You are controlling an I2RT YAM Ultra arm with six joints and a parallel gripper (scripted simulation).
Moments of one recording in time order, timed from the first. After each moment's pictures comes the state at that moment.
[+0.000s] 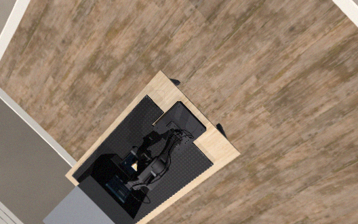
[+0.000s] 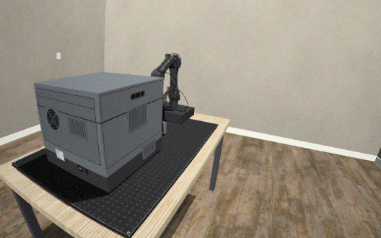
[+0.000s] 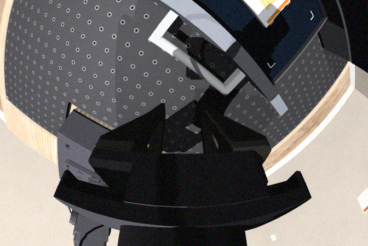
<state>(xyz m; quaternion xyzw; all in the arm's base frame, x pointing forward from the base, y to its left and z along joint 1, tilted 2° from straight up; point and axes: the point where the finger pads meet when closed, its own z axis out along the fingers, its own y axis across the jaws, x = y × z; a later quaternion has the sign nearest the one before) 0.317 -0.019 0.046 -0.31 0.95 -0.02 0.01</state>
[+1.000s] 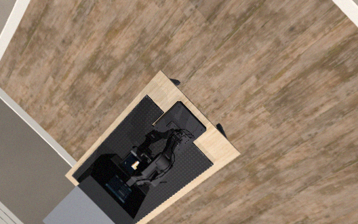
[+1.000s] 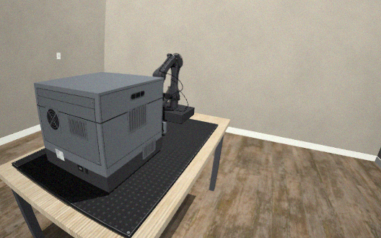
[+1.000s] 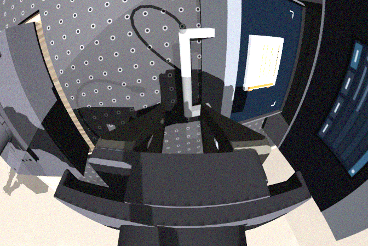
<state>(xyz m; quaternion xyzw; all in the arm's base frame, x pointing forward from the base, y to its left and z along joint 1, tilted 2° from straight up) 0.325 -0.022 0.048 -0.67 0.74 -0.08 0.08</state>
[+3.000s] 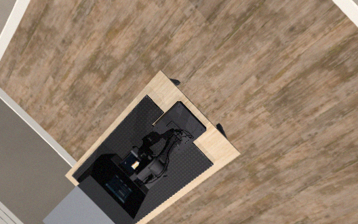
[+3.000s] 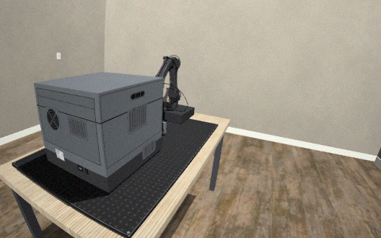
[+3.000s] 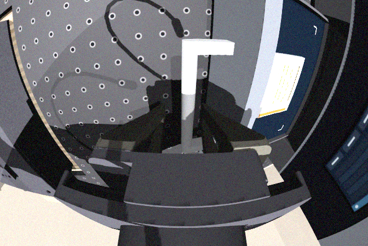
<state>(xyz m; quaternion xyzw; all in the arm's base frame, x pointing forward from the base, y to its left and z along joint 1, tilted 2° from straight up) 0.339 -0.019 -0.011 -0.69 0.71 -0.07 0.08</state>
